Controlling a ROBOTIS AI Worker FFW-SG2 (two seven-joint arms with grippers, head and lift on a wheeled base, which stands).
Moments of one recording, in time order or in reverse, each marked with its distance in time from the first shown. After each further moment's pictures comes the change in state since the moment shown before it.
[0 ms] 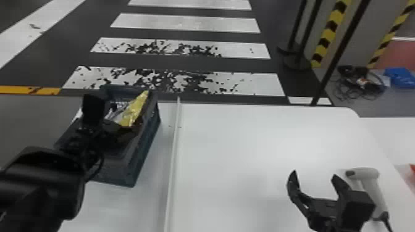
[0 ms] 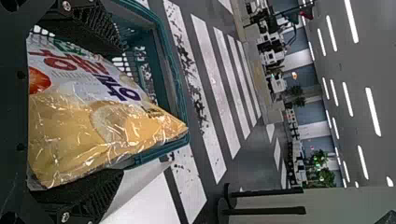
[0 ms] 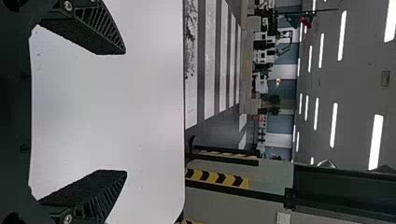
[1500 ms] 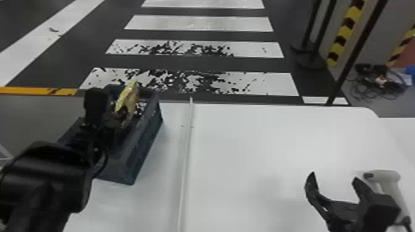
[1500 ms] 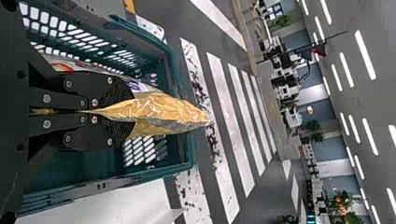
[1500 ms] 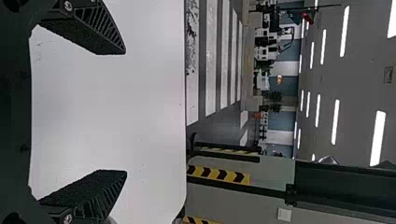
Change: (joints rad) left arm 0.009 0.019 0.028 -0.080 0.029 0.114 0.145; right arm -0.002 -0.002 -0.015 0.004 -0.005 0.005 0.000
